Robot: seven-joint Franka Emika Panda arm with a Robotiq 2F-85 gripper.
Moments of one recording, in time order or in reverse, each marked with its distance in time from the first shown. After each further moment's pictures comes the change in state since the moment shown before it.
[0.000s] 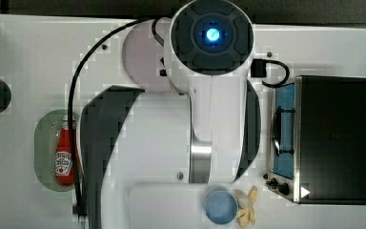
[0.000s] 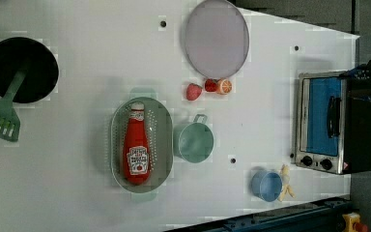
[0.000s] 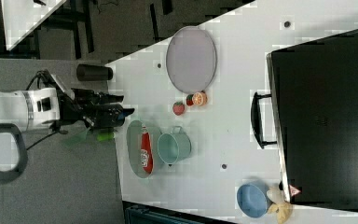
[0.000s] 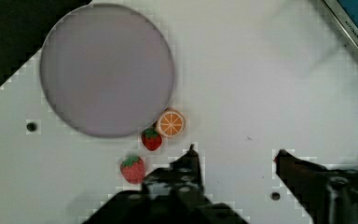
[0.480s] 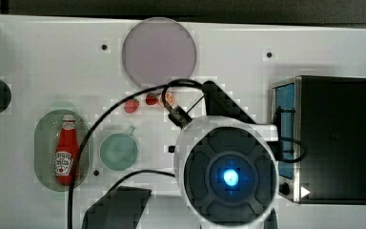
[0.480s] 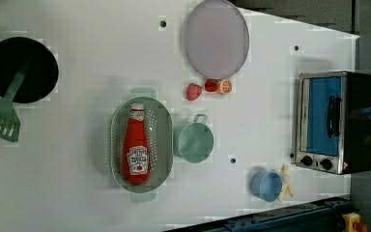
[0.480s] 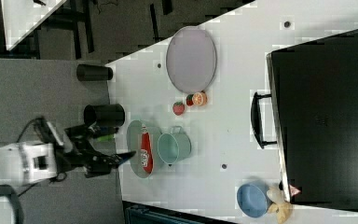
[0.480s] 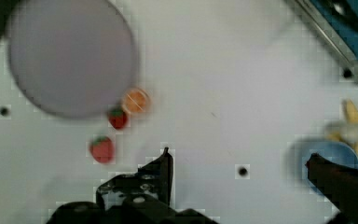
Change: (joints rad) arm -0.109 -0.317 0.067 -0.275 0.008 0.018 -0.007
